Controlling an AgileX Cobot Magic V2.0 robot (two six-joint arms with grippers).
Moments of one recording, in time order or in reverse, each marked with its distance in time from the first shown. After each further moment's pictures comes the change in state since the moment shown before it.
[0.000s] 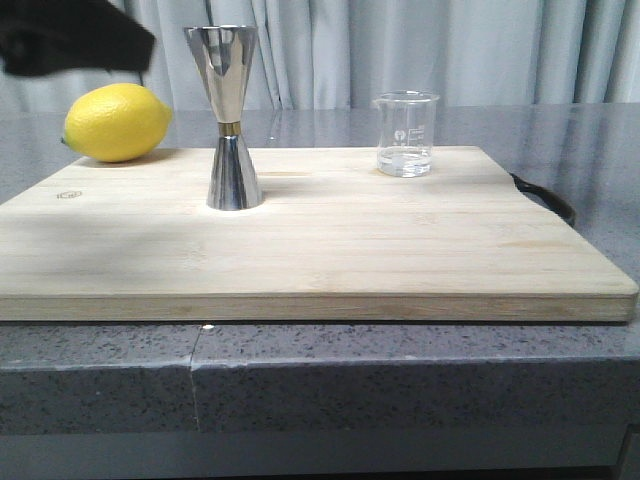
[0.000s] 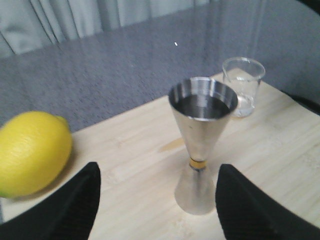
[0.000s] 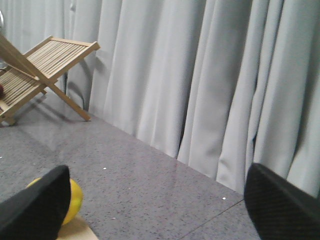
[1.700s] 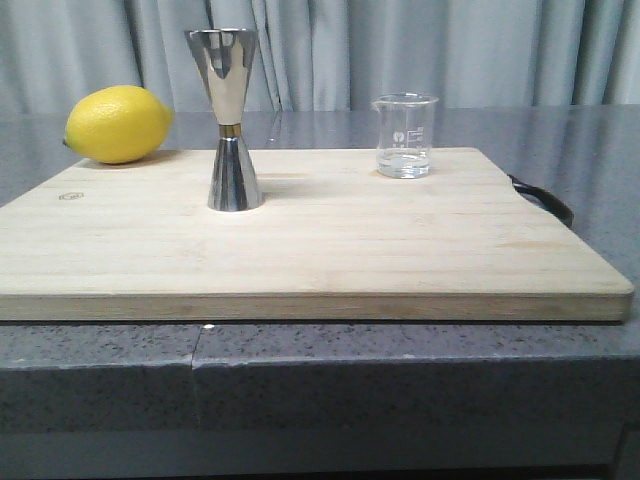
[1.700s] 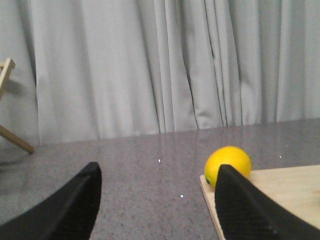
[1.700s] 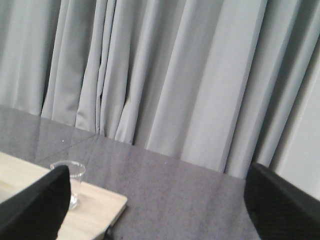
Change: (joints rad) left arm 0.410 -1.008 0.288 0.026 0.346 0.014; right arm -0.075 -1.365 0.714 0.042 0.807 0.022
